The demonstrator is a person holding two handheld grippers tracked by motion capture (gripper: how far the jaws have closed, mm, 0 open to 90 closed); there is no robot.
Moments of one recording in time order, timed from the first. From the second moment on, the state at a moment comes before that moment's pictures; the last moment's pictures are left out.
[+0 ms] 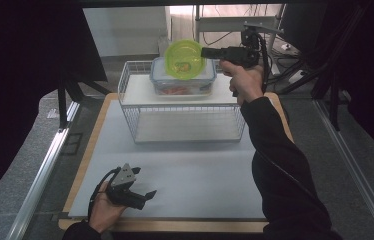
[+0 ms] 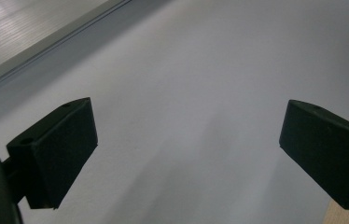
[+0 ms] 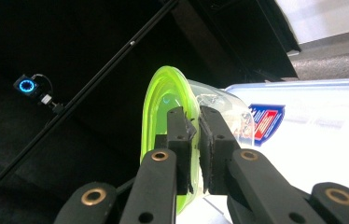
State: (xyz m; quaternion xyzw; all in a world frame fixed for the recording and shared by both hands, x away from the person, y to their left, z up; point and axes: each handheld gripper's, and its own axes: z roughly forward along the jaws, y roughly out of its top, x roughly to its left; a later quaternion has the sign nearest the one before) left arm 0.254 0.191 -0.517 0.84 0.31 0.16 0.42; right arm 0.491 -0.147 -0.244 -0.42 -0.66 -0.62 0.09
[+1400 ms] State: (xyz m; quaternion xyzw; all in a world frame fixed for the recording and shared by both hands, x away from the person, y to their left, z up) left arm 0.255 0.190 -0.519 0.84 0.31 0.15 0.42; right arm 0.541 -0.120 -0.254 -0.49 -0.65 -0.58 0.03
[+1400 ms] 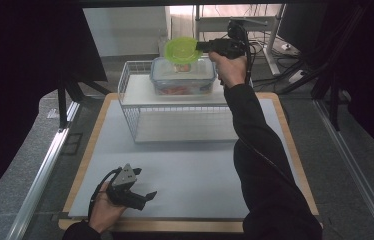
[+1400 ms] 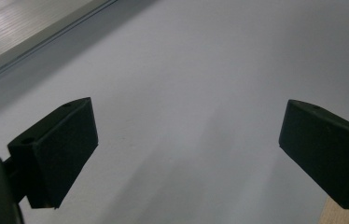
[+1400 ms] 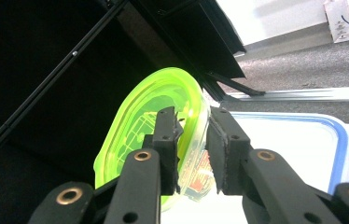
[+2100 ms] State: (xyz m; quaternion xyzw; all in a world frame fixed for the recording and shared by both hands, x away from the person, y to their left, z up) left arm 0.255 0.189 -0.519 0.84 0.31 0.15 0.42; right arm 0.539 -0.117 -0.251 -0.45 -0.69 -0.56 -0.04
